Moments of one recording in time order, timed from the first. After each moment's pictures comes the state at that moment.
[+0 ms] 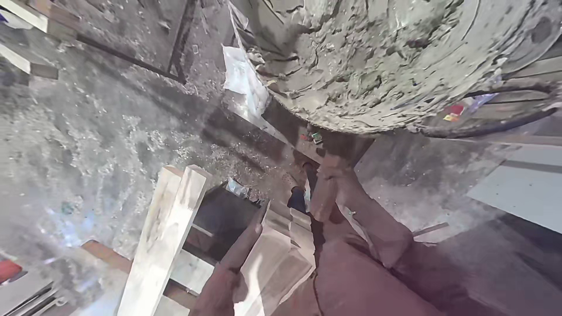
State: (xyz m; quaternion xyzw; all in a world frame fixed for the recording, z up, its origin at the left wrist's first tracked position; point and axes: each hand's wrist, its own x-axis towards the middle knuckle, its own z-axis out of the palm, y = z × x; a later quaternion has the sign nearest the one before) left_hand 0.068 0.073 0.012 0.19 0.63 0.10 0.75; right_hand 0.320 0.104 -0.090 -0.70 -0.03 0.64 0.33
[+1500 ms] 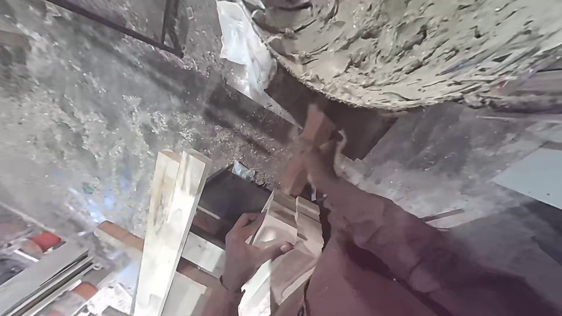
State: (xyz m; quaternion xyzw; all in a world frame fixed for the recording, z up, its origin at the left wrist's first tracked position) left_hand 0.033 0.016 0.013 0.55 0.68 0.11 0.47; right_hand 0.232 0.138 -0.095 -0.70 -0.10 0.56 0.43
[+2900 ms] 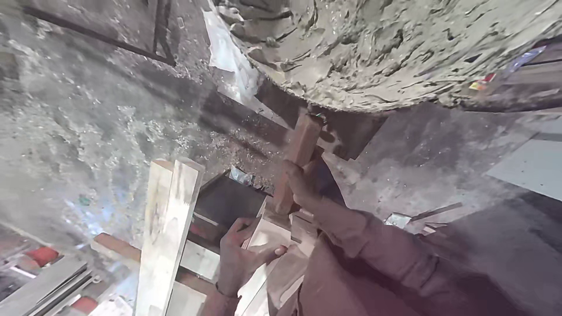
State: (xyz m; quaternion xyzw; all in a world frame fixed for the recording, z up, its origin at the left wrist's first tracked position) left_hand 0.035 0.020 0.013 0.54 0.69 0.09 0.47; right_hand 0.208 0.111 -0.096 -0.69 -0.05 0.55 0.47
